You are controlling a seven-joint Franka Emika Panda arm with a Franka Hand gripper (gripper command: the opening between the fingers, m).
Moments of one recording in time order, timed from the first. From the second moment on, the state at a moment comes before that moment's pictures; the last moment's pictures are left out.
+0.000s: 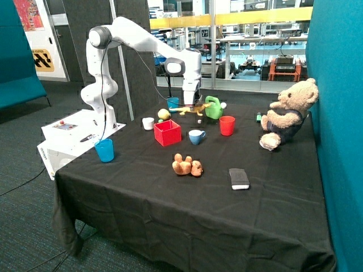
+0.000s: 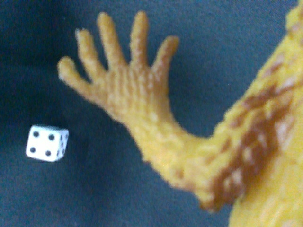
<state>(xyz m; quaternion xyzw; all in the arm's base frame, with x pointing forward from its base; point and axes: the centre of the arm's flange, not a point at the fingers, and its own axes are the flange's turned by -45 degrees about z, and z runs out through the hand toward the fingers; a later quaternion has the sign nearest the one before) 0.589 0.054 0.386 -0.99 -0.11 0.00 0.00</state>
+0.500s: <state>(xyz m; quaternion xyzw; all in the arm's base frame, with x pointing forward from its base) 0.603 0.062 0.360 -0.99 -0.11 0.00 0.00</state>
